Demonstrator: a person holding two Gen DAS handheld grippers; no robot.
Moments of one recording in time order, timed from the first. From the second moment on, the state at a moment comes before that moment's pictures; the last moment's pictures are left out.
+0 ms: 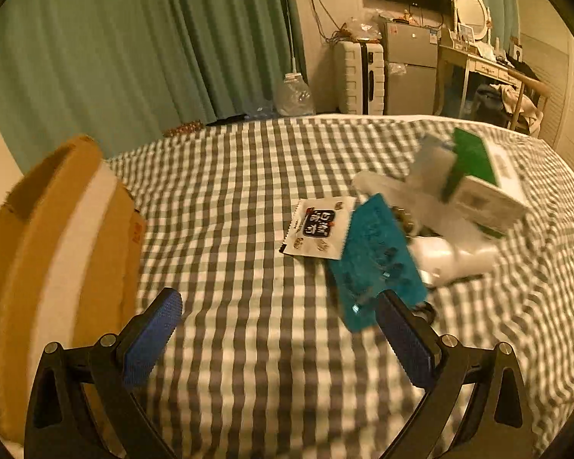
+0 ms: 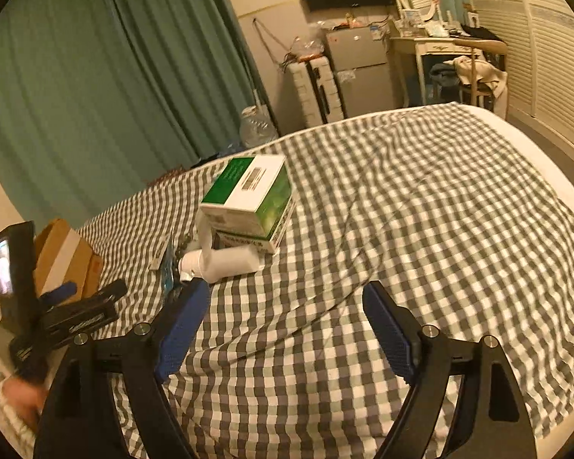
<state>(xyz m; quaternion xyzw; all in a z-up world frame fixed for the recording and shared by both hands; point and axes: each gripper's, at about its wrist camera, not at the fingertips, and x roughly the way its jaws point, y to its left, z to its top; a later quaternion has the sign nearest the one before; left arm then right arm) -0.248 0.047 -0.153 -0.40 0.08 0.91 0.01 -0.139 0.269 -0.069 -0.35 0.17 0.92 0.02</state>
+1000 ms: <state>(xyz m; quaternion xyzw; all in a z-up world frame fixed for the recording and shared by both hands) -0.353 0.005 -0.222 -0.42 -0.04 0.91 0.03 -0.286 0.213 -0.112 -0.37 0.16 0.91 0.07</state>
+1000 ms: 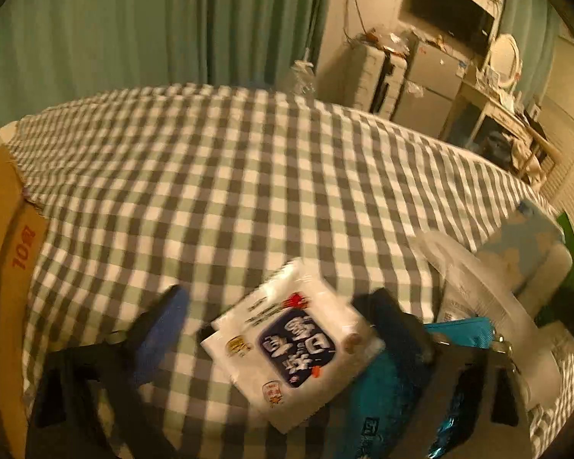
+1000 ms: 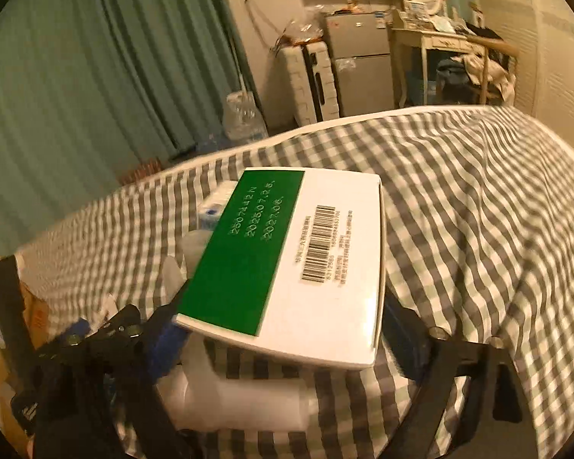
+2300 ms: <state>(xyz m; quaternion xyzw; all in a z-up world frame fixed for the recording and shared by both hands) -0.221 0.003 -0.123 -0.35 0.04 0.92 0.15 -0.136 0.254 -0.069 -0.38 0.18 0.90 0.06</state>
